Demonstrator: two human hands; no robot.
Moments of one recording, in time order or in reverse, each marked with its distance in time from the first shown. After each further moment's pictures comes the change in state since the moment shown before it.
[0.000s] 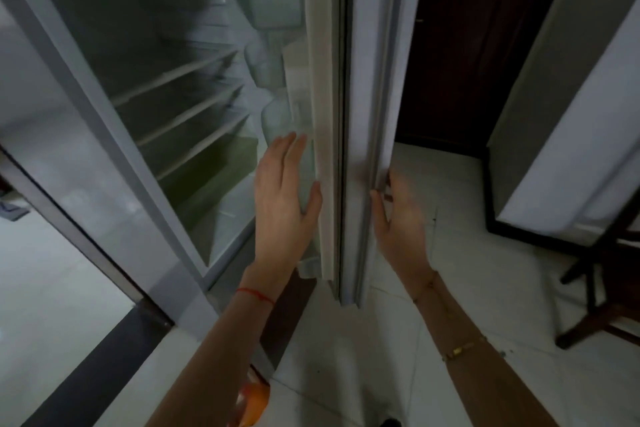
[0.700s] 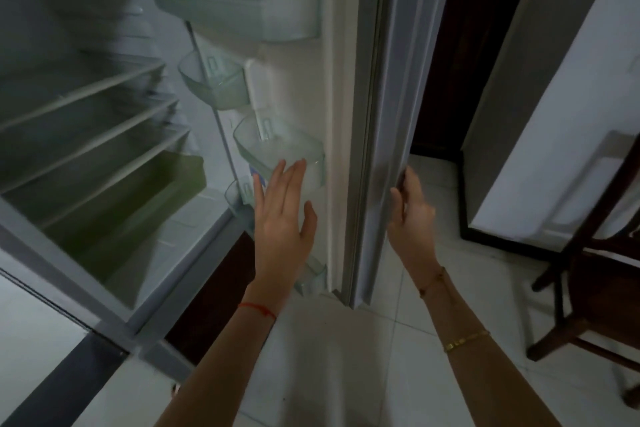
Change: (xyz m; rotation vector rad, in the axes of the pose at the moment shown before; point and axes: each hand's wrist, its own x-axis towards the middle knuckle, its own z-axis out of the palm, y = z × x) left_hand 0.034 0.048 0.149 0.030 -0.014 0.020; right_hand 0.086 0.131 -0.088 -0.056 0.066 0.123
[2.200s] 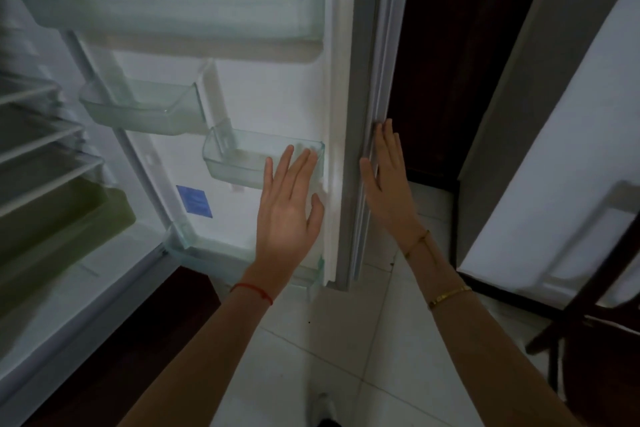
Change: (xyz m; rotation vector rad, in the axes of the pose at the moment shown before) left_hand 0.136 0.066 0.231 0.104 0.034 0.113; right_hand 0.244 0.166 -0.027 -0.040 -0.188 -0.190
